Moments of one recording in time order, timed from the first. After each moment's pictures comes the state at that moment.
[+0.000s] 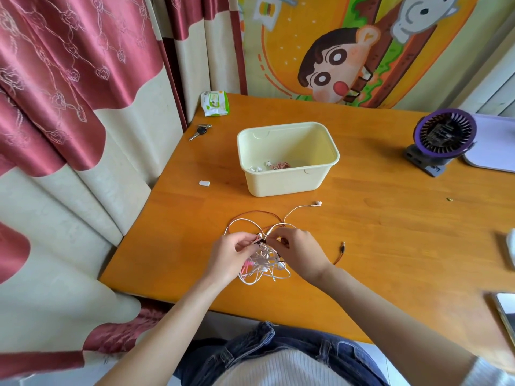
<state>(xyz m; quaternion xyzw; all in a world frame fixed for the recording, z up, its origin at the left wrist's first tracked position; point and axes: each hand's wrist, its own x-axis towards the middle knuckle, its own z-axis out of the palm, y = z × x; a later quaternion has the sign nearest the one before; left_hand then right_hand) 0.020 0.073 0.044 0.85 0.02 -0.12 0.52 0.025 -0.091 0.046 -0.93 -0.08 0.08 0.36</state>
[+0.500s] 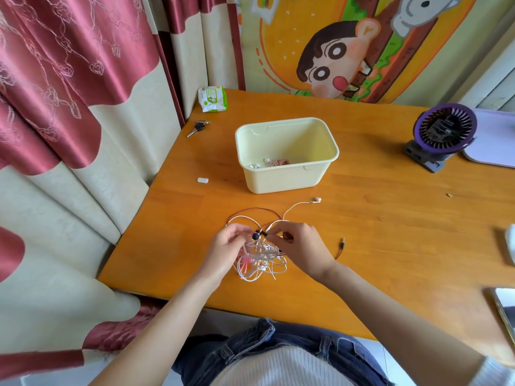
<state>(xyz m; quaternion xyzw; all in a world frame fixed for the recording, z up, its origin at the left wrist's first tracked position) 0.025 0.077 0.043 0.75 0.09 -0.16 0.63 0.023 -0.095 0.056 -0.92 -0.07 0.06 0.39</state>
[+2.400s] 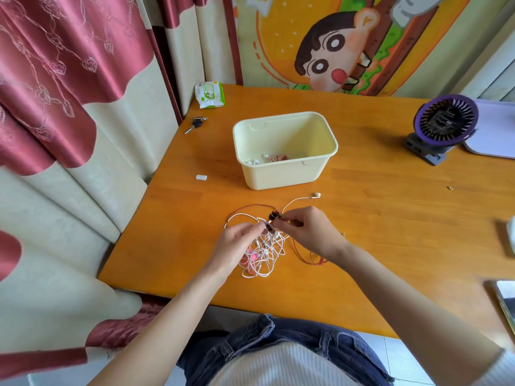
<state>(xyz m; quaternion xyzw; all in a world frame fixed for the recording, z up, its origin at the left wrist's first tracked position) 0.023 0.066 0.058 0.77 0.07 -0.22 0.60 0.036 -0.112 0.080 -0.89 -0.08 0.10 0.43</state>
